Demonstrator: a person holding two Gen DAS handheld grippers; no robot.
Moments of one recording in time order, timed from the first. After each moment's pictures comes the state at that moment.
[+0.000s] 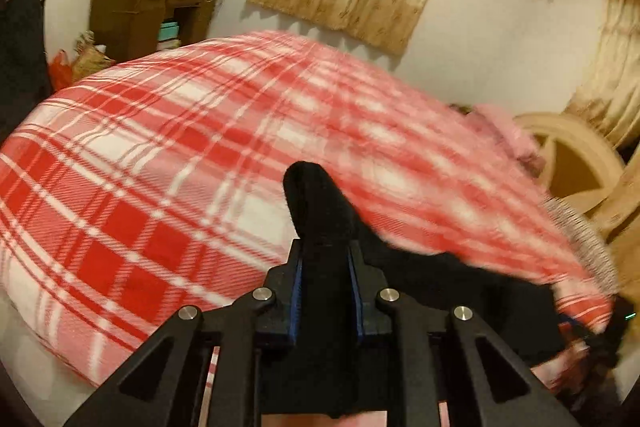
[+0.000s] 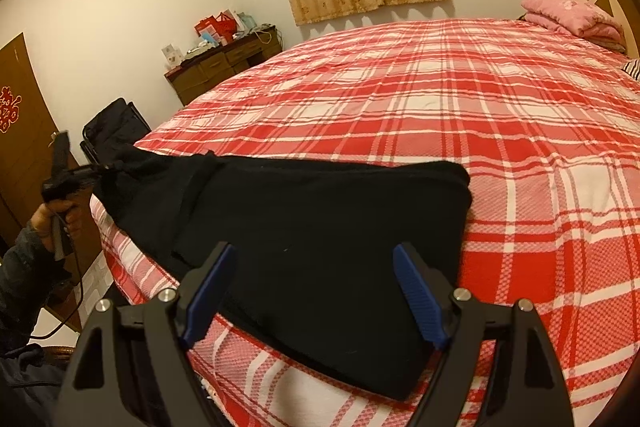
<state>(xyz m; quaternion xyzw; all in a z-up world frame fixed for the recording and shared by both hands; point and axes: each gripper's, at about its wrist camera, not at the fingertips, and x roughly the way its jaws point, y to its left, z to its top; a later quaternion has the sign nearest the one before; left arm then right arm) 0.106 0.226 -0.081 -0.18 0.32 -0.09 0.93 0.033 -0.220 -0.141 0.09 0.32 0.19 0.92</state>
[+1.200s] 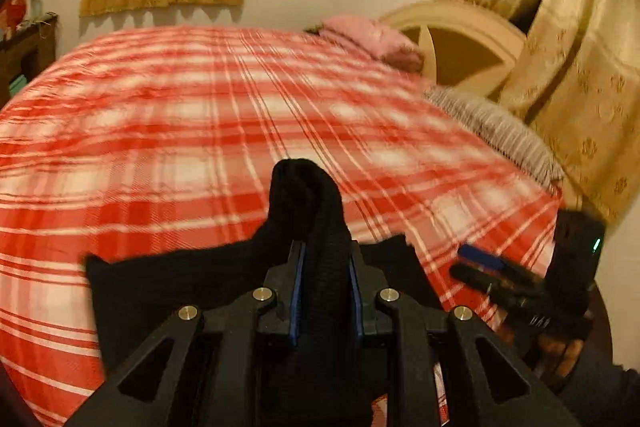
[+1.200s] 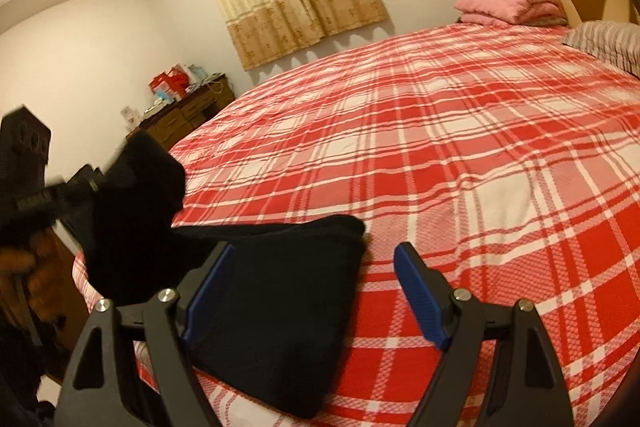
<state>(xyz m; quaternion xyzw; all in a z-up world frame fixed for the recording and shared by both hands) 0.126 -0.111 -0.060 -0.03 0.37 -0.30 0.88 0.036 -0.287 -0.127 0.18 0.27 0.10 0.94</state>
